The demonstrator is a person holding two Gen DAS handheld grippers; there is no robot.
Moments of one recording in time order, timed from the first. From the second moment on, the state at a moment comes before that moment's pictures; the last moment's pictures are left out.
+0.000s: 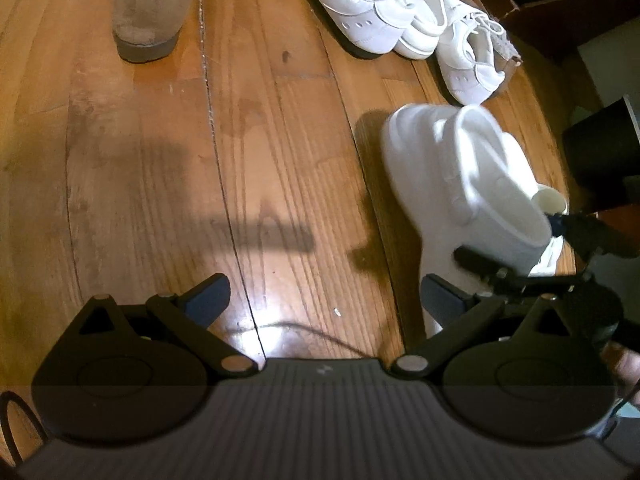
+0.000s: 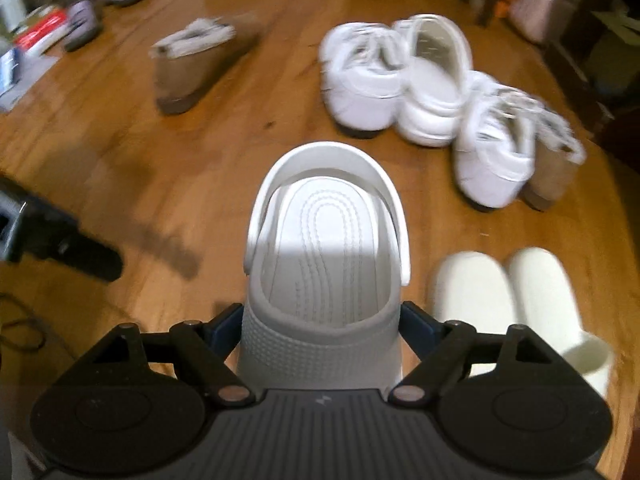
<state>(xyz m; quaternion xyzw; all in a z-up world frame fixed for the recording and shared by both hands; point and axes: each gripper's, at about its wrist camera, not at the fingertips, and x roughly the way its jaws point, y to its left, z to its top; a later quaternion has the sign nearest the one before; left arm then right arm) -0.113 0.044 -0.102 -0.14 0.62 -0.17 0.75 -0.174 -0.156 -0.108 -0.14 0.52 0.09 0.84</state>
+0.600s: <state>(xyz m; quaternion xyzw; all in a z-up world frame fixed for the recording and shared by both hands) -0.068 0.008 -0.058 -0.05 0.56 -0.14 0.81 -0.126 -0.214 -0.048 0.07 0.51 0.12 0.85</state>
